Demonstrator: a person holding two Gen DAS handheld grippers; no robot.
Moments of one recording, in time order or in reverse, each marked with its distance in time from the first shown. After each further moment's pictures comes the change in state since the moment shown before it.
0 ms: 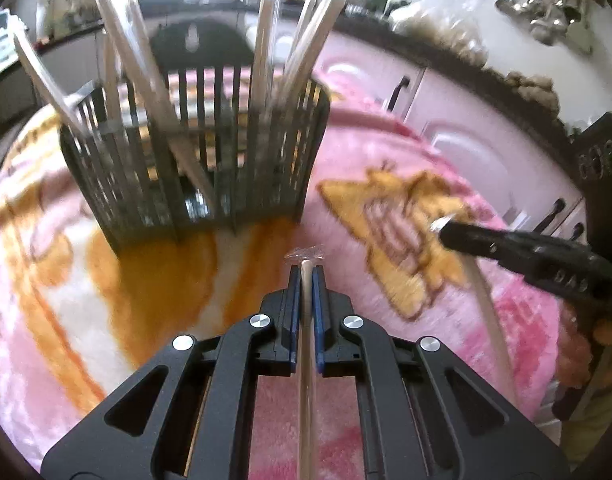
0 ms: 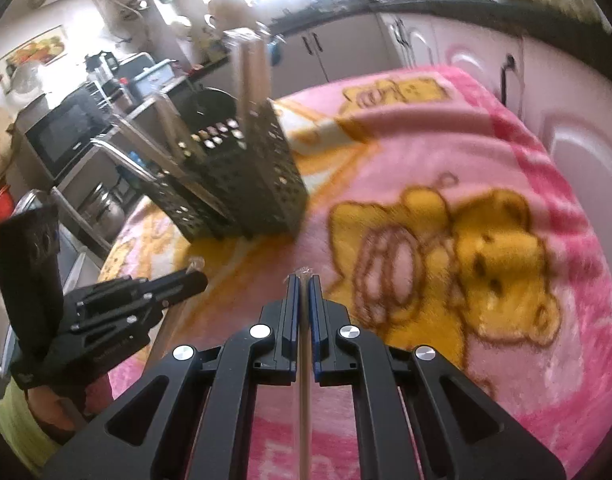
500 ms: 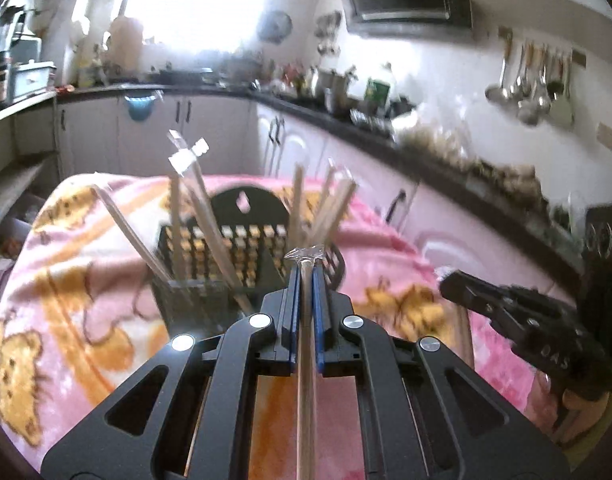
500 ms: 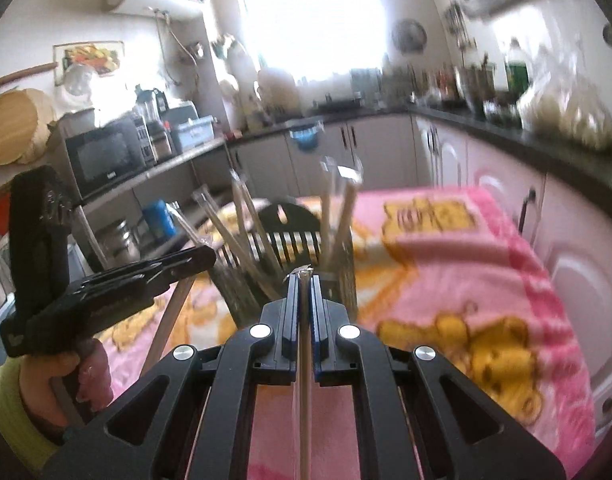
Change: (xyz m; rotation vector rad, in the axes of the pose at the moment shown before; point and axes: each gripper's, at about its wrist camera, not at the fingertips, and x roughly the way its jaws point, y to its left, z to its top) left arm -0.078 0.028 0.049 -0.053 -0.322 0.002; right arm -0.049 0.073 0.029 -0.184 -0.344 0.008
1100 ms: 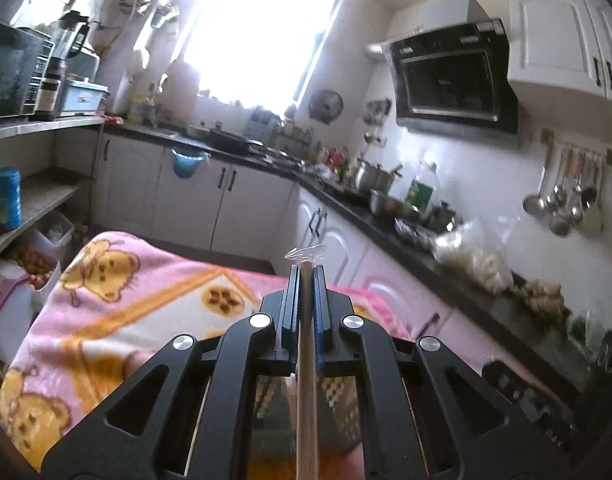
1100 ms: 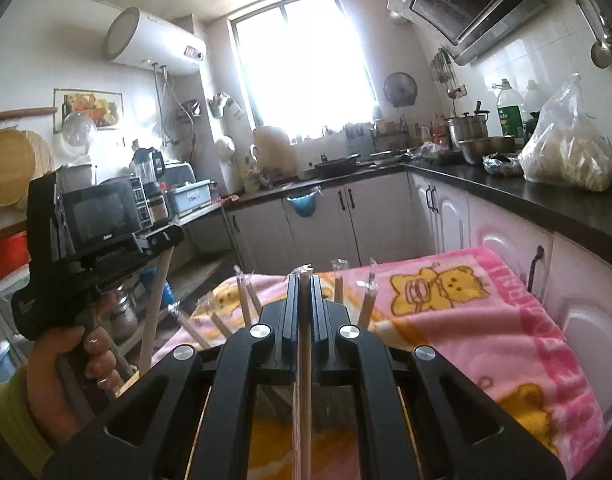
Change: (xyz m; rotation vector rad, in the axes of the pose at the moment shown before) left arm -0.012 0.051 0.089 -0.161 -0.289 0.094; right arm 0.021 0.006 0.052 0.043 -0.211 -0.014
